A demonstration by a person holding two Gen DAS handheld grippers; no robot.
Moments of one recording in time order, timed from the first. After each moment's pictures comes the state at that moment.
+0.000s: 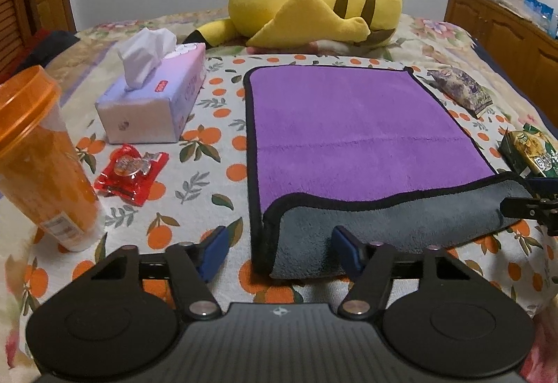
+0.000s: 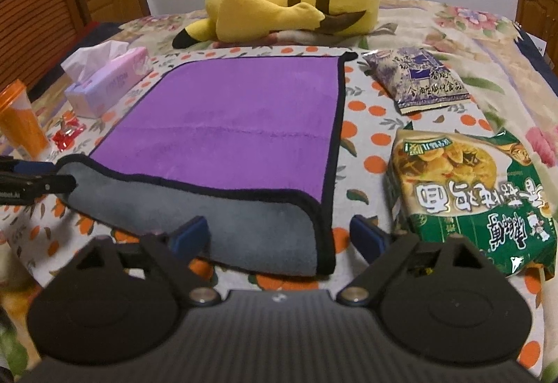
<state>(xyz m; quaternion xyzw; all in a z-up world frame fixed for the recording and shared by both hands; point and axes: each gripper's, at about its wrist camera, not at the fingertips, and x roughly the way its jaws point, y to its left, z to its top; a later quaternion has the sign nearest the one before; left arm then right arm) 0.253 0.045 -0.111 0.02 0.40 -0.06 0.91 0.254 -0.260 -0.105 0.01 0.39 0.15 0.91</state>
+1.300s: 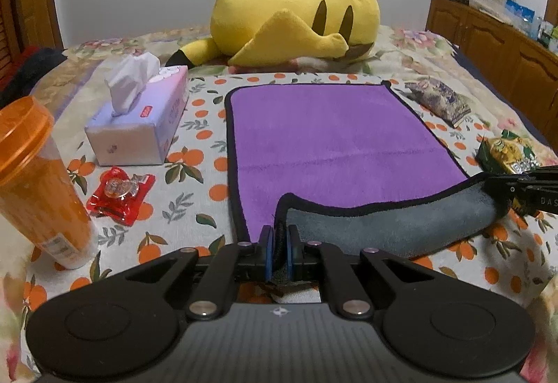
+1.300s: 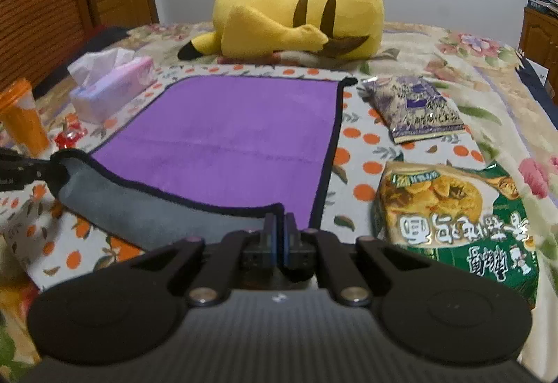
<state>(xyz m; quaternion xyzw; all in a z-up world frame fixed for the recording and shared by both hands) 0.245 0.039 -0.094 0.02 0.38 -0.08 0.92 0.254 -0.268 -0.093 -0.02 0.36 0.16 0.92</state>
